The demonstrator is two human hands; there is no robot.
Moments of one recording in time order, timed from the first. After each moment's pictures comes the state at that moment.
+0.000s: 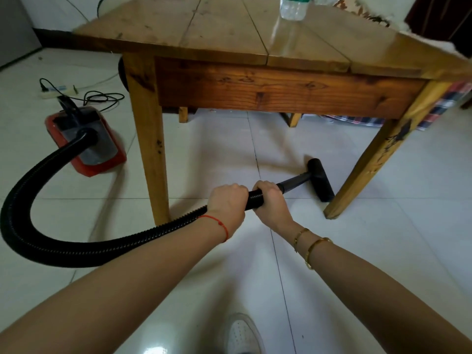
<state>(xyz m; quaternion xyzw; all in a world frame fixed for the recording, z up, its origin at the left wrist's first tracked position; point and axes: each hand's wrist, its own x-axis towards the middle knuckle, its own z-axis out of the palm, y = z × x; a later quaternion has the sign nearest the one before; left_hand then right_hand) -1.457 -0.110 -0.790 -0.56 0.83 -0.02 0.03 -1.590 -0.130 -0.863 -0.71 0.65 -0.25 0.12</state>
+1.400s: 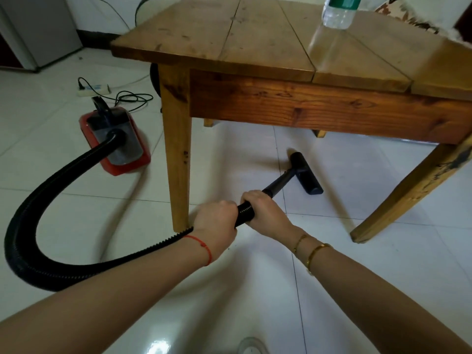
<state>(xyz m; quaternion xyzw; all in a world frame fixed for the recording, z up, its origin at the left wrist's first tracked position) -1.397 -0.122 -0.795 -0.62 0.78 0.04 0.05 -1.542 -0.178 -0.866 -0.84 0.50 -0.17 0.15</state>
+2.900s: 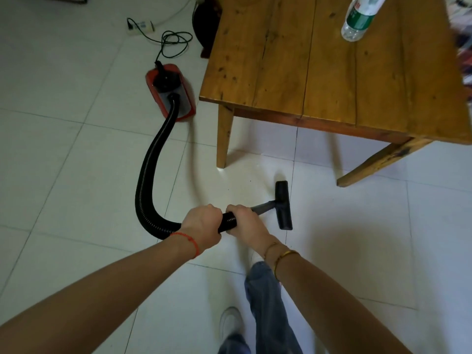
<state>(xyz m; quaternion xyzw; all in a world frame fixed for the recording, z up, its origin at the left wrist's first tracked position) -1.331 0.054 -0.517 -0.61 0.71 0.23 0.26 -1.455 0.041 -0.610 -0.75 0.52 0.00 0.42</state>
